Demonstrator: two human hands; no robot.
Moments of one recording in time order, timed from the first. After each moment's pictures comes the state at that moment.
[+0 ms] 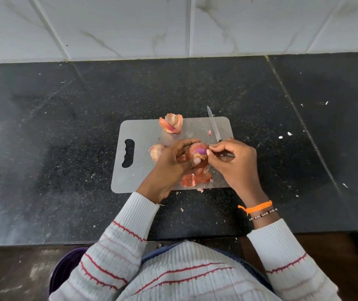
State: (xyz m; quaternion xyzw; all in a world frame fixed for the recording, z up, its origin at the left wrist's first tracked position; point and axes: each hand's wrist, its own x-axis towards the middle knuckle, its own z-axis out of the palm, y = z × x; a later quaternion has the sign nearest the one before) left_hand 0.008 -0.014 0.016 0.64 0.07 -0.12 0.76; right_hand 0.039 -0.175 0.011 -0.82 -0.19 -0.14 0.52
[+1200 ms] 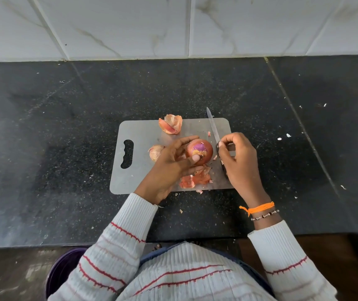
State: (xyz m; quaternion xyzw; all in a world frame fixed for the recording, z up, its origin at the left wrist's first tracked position) left_hand 0.007 -0.015 0.023 0.56 0.07 -0.12 0.82; right_hand 0.044 -0.178 0.015 -0.88 -0.14 -0.14 0.44
